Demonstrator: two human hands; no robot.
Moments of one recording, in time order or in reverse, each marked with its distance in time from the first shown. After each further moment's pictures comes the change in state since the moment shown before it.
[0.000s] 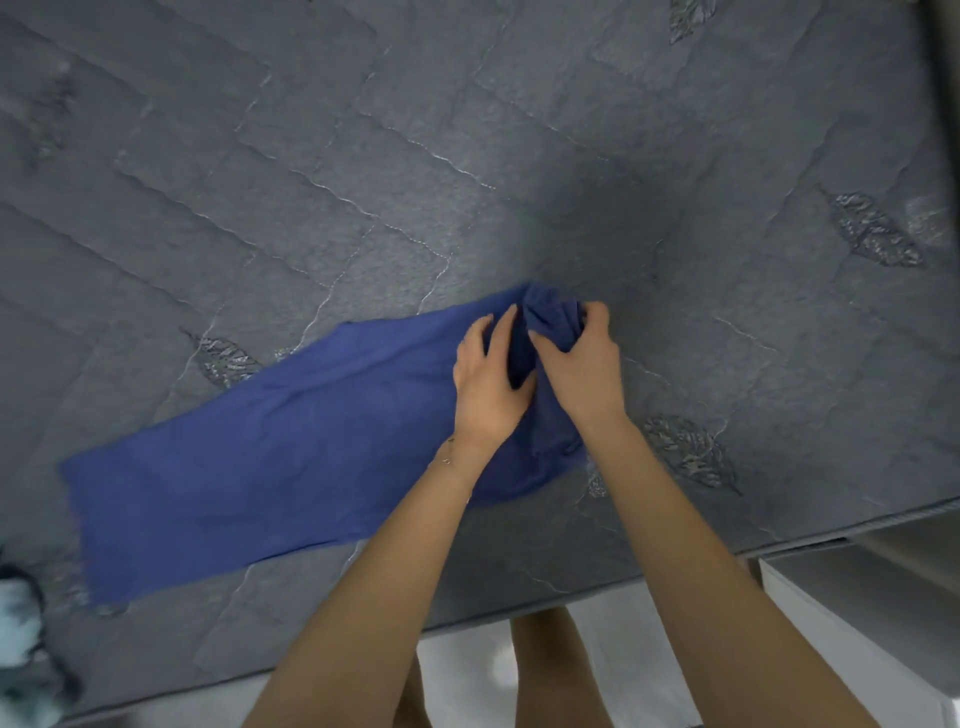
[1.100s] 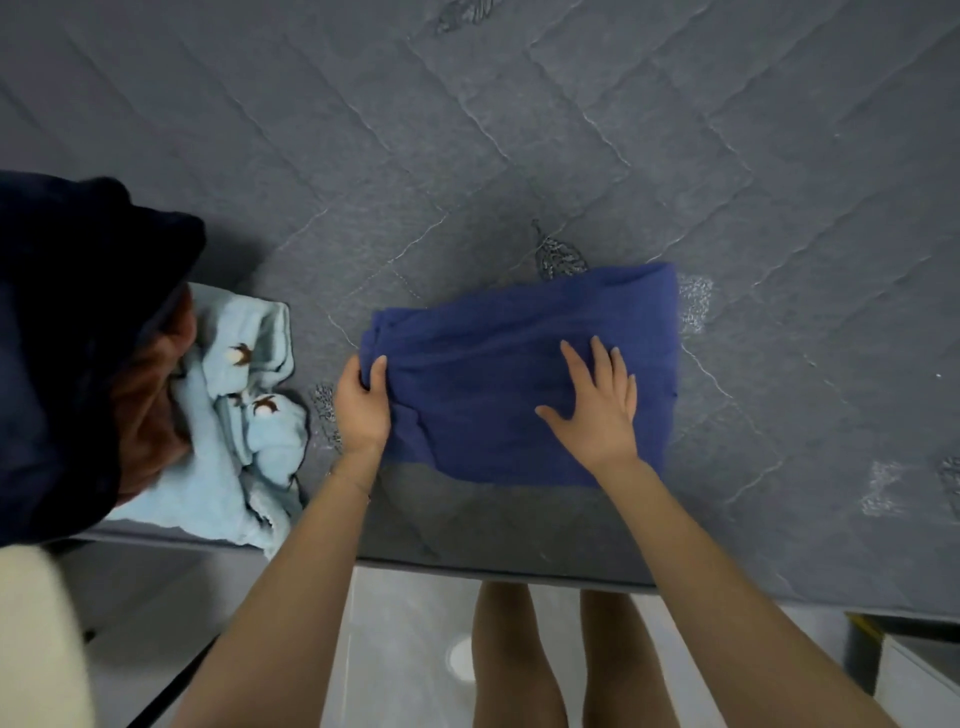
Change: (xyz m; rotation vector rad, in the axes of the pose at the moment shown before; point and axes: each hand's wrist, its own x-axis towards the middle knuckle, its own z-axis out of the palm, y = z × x) left_hand -0.178 -0.350 -0.316 -0.388 0.573 -0.580; right_hand -0.189 -0.015 0.314 -0.877 -0.404 -0.300
